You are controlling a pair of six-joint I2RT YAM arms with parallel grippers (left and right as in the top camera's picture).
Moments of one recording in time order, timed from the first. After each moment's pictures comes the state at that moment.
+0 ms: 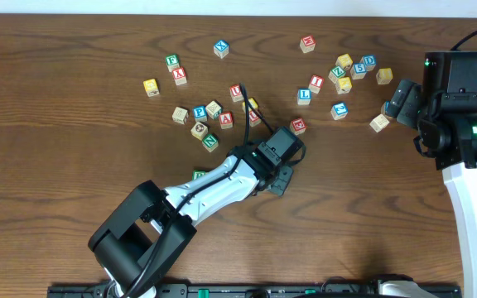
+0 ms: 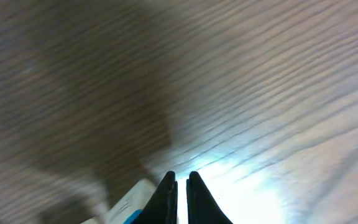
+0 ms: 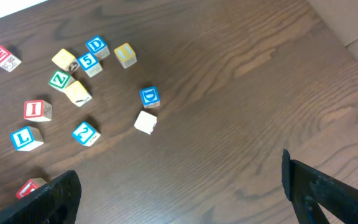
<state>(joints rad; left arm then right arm) -0.82 1.85 1.14 -0.48 0.02 -0.35 0.04 1.34 1.46 -1.05 0.41 0.39</state>
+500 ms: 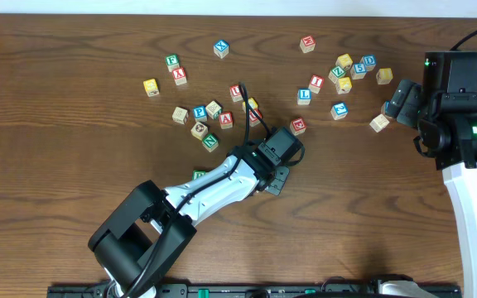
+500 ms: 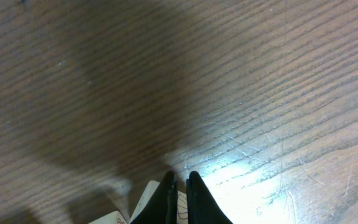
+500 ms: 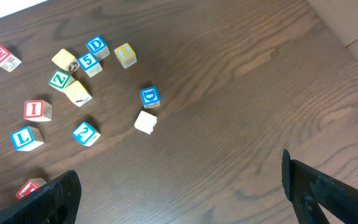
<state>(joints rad) -0.82 1.85 1.14 -0.51 -0.05 -0.35 0.04 1.34 1.46 -1.05 0.41 0.39</state>
